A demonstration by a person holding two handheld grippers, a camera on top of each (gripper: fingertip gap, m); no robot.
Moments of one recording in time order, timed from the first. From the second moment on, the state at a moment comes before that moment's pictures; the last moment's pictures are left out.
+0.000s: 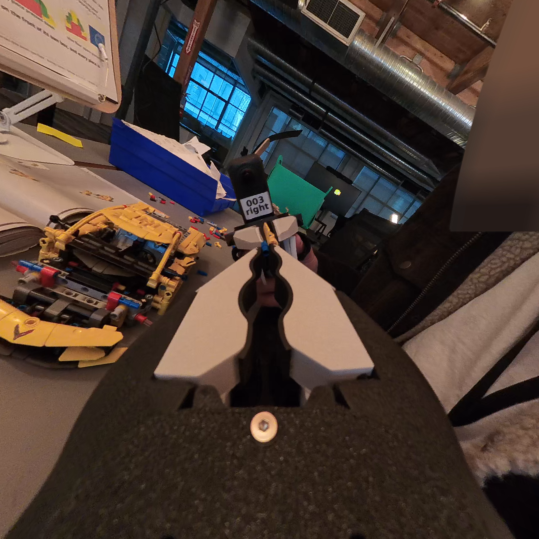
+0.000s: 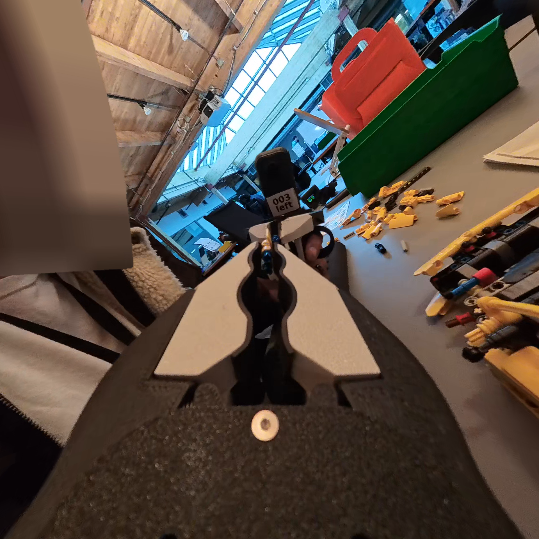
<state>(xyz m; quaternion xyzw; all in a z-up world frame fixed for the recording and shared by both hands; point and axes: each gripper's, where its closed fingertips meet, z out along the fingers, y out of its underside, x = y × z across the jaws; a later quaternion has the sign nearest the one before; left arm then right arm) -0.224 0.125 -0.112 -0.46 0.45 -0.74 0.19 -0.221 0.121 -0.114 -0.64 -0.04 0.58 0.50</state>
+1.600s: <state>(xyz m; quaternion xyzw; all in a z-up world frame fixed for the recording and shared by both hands) -0.216 0.104 -0.135 -0.48 0.49 -0.72 0.07 -0.218 0.112 -0.137 -0.71 -0.11 0.51 0.47</state>
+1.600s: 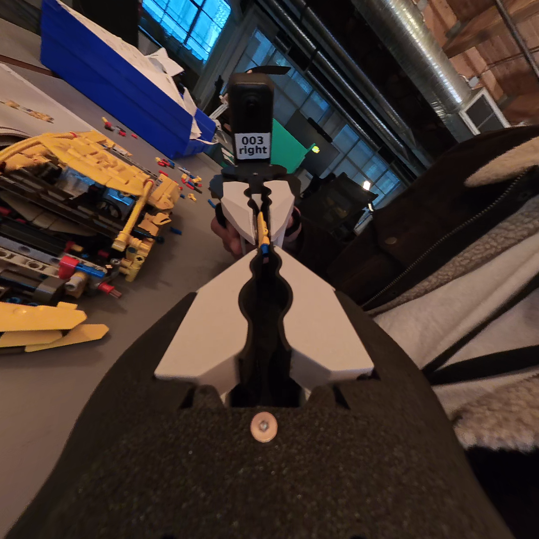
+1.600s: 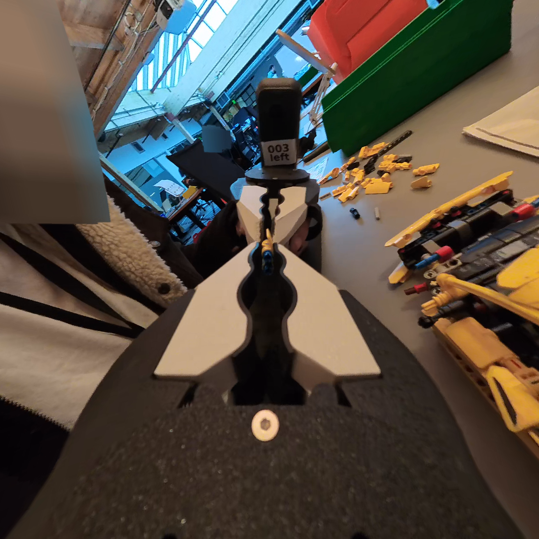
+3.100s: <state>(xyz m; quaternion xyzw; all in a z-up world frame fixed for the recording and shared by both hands) -0.207 0.112 -0.139 -0.52 0.47 -0.71 0.07 -0.065 0.063 -0.252 -0.93 -0.12 0.00 0.35</state>
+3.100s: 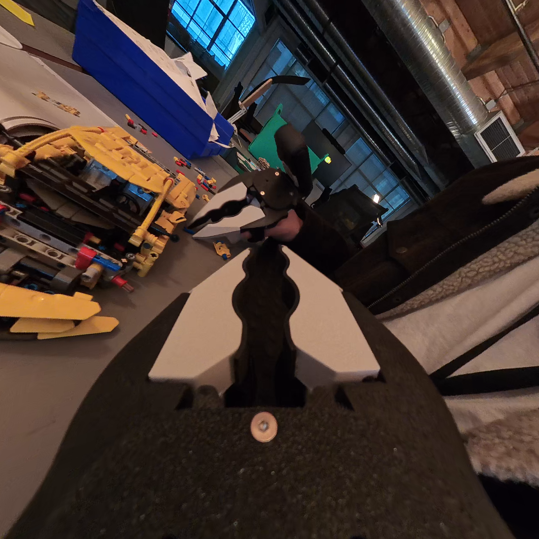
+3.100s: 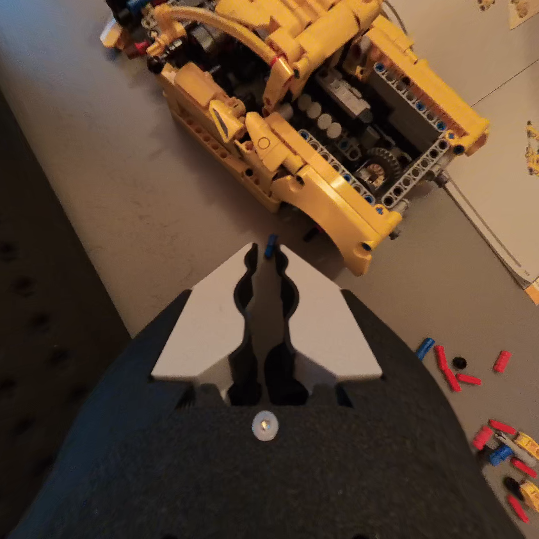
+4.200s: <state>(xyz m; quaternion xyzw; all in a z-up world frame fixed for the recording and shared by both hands) -0.209 0.106 -0.136 -0.51 0.45 -0.74 0.01 -0.215 0.115 -0.142 -0.72 -0.41 -0.05 0.56</state>
